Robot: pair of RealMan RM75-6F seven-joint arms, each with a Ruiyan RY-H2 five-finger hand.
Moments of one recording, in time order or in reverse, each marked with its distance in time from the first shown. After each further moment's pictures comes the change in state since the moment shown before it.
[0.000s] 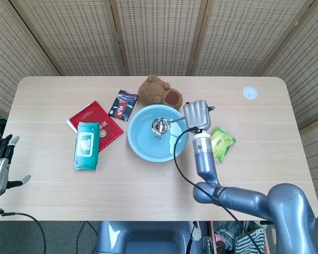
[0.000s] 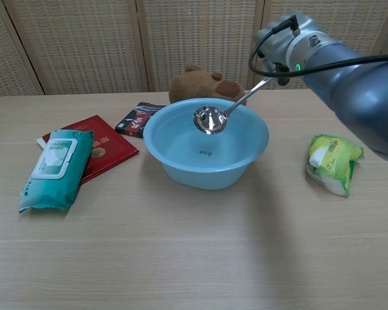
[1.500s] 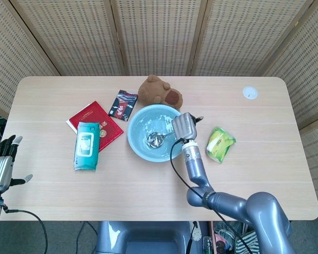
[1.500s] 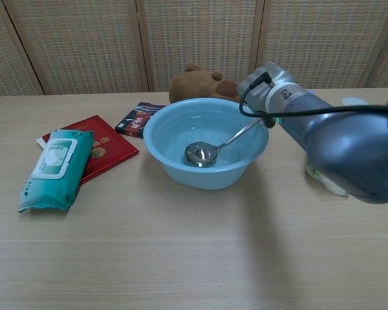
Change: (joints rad) left arm -0.045 -0.023 0.001 0.027 -0.085 -0.057 0.033; right arm -0.038 -0.164 0.030 0.176 -0.029 -0.161 -0.111
